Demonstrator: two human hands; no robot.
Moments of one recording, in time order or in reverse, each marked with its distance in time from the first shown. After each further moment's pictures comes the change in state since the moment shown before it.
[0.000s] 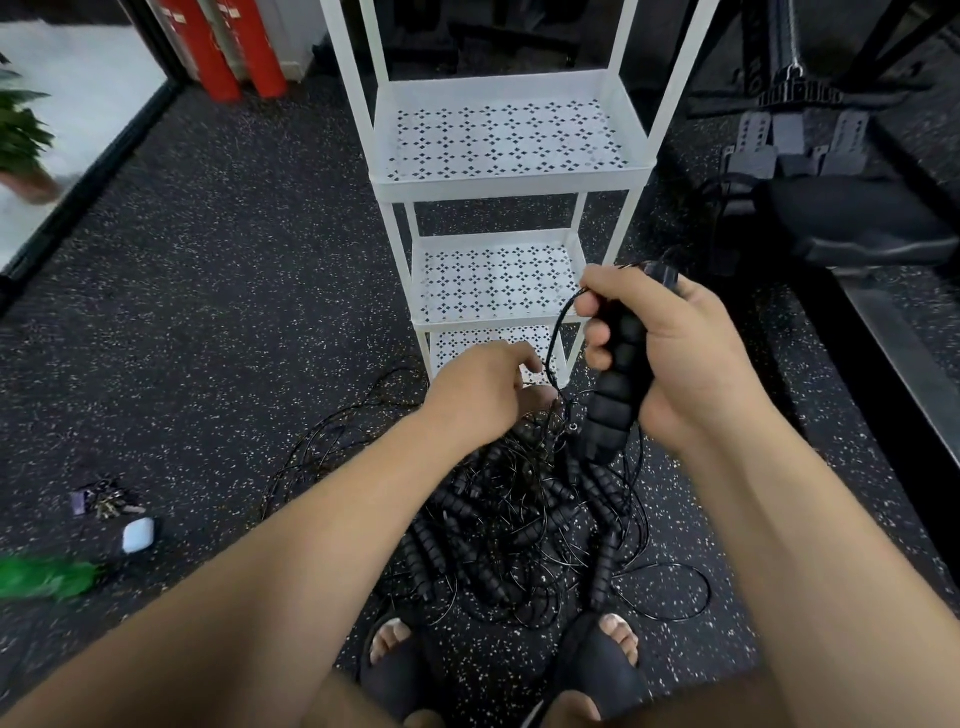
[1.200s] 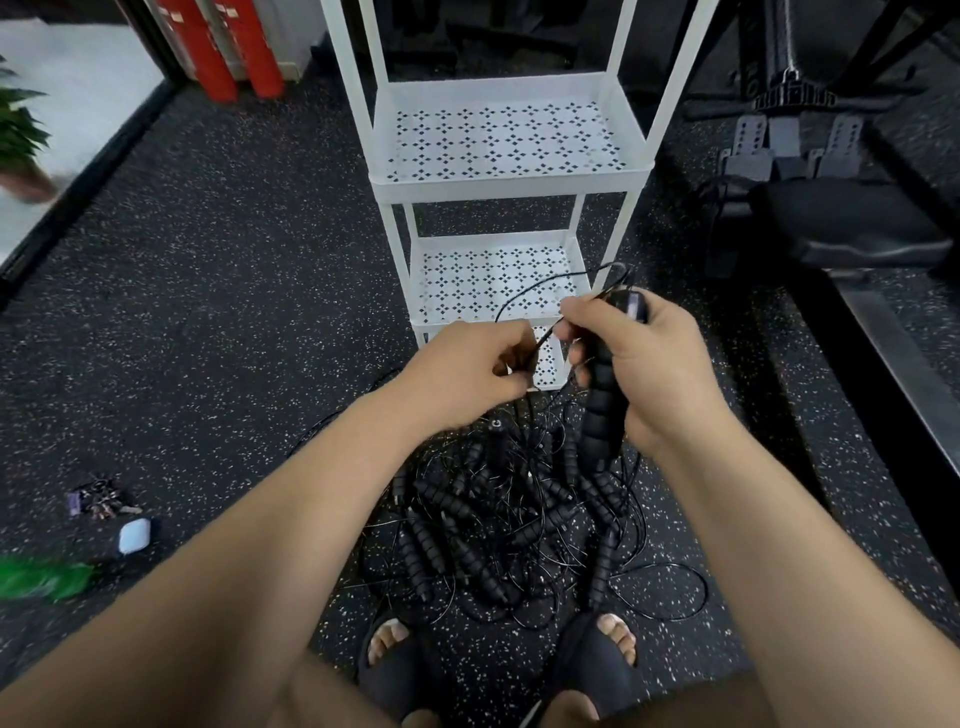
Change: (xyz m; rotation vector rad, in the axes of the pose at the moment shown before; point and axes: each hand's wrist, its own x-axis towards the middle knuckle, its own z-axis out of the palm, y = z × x) left_hand -0.016 0.003 -0.044 -0.043 -0.036 0.167; right_hand 0.013 0.027 -0.005 -0.160 0.110 -0.004
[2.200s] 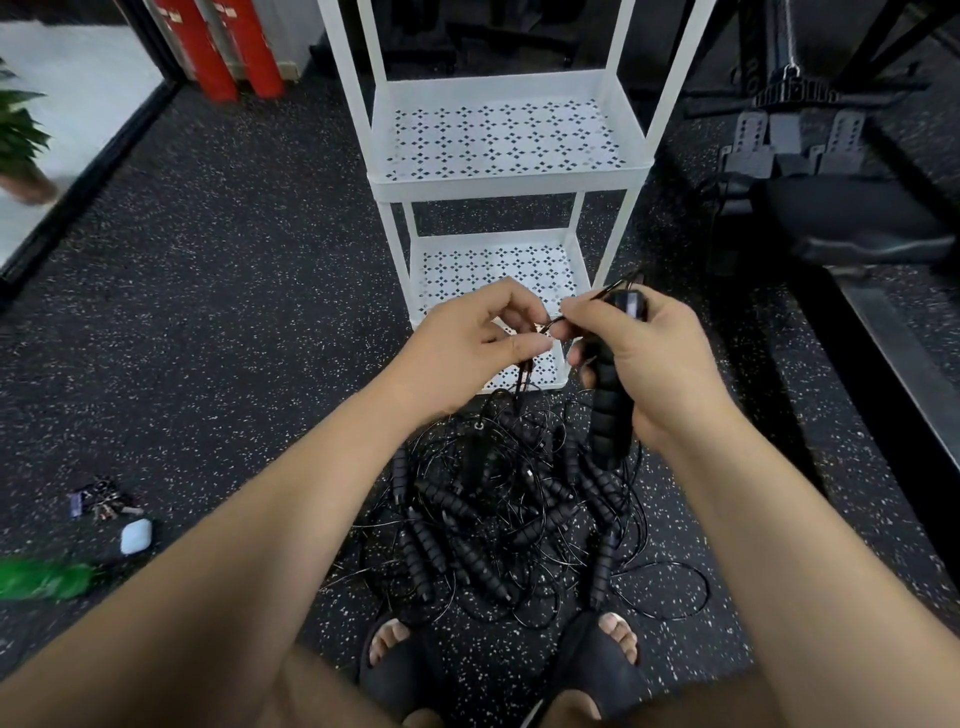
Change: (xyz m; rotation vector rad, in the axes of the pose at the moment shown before) left_hand -0.003 0.005 -0.009 -0.518 0.121 0.053; right_hand 0.005 0.001 -0.007 -0.075 -0.024 -0.015
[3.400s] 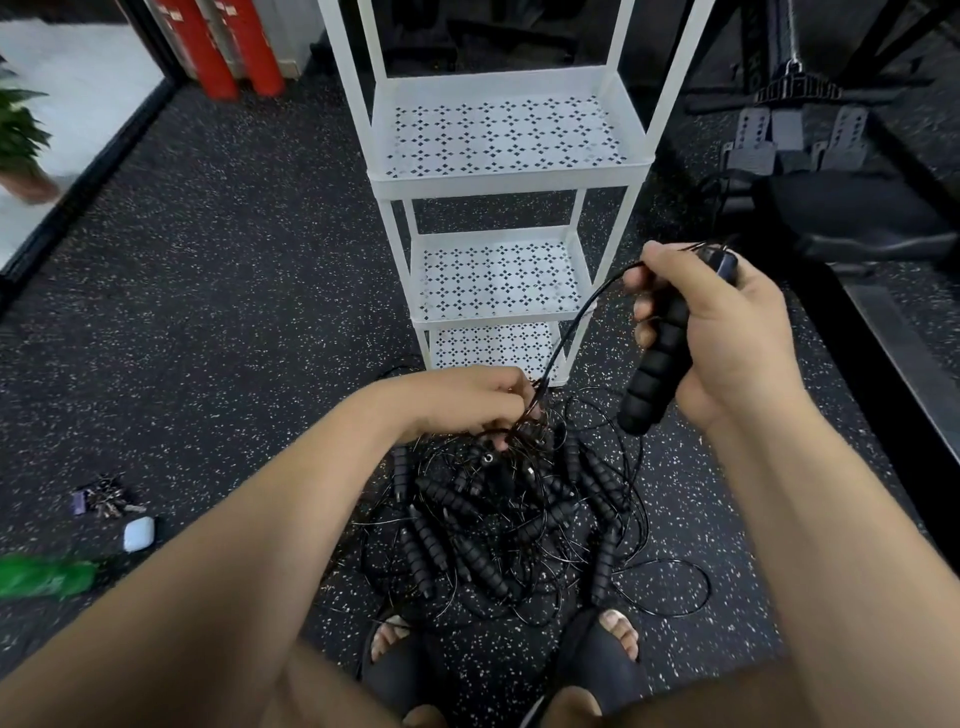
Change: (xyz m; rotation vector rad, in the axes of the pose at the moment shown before) left_hand -0.003 -0.018 0.004 0.256 -0.570 -0.438; right_hand -0.004 -0.029 -0.022 0.208 0.130 -0.113
